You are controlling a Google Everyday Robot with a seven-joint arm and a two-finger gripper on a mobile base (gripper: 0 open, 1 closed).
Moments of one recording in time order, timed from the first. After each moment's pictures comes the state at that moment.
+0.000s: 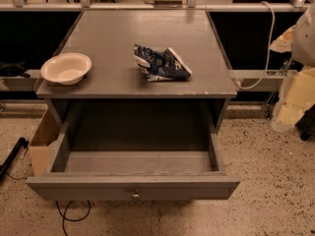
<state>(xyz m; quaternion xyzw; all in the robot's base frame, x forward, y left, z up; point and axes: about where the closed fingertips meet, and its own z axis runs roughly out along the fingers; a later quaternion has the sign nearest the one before) 0.438 -0.217 0.976 -0.60 0.78 -0.03 0.16</state>
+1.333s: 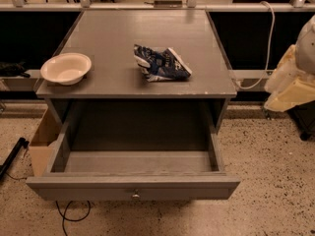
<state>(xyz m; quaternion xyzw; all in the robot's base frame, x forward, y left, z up) 0.423 -0.213 0.971 -0.61 0.78 -0.02 0.16</state>
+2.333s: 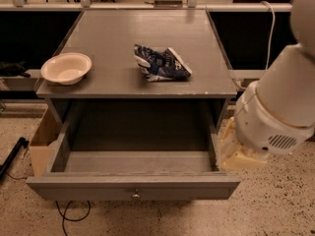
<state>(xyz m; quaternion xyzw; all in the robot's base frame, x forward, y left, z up) 0.340 -0.128 0.893 -0.66 0.74 0.06 0.10</state>
